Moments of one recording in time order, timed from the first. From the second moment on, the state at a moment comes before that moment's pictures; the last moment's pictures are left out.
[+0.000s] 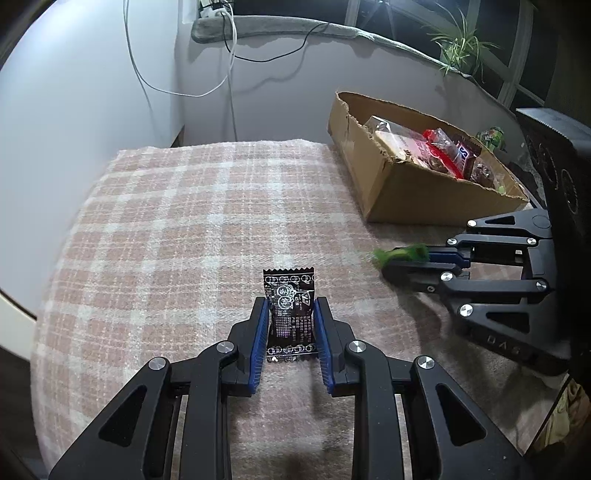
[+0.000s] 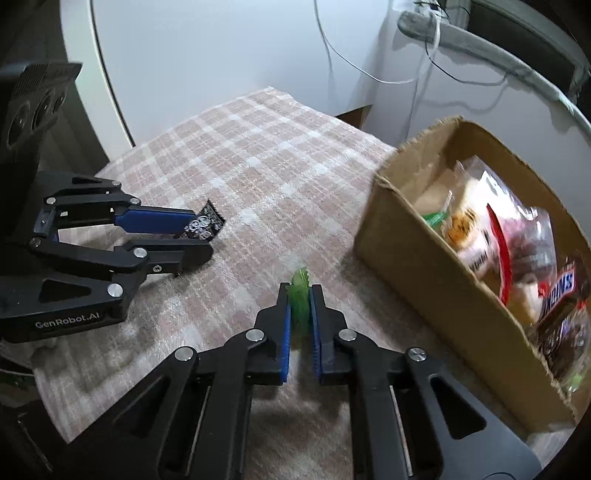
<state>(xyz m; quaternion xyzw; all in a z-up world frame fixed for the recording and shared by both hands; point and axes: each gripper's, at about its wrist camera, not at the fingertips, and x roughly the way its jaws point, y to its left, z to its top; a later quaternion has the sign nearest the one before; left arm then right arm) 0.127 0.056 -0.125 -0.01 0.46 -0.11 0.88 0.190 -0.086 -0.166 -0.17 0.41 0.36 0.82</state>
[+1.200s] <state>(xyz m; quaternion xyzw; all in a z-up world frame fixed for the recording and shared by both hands) 0.177 -0.046 -0.050 0.02 0.38 -0.20 0.90 0.219 -0.242 -0.076 -0.05 0.34 0.27 0.90</state>
